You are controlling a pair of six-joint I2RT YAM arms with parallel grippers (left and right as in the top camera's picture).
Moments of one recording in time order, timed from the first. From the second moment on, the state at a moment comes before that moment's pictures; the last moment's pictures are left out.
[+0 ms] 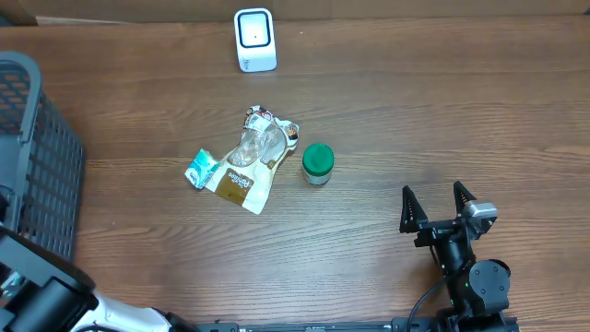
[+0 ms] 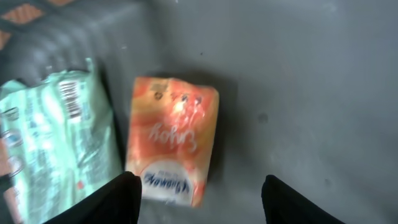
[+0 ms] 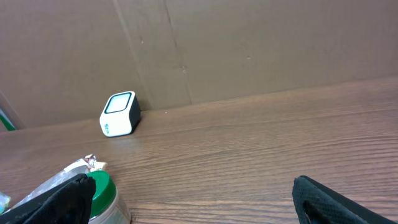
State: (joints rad) left arm 0.89 1.85 1.37 -0.79 -0.24 -0.33; right arm 0.16 0.01 0.02 -0.03 0.00 0.23
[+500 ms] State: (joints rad) left arm 0.89 1.97 1.38 -0.75 -0.30 -0.28; right arm 0.16 0.01 0.02 -0.03 0.00 0.23
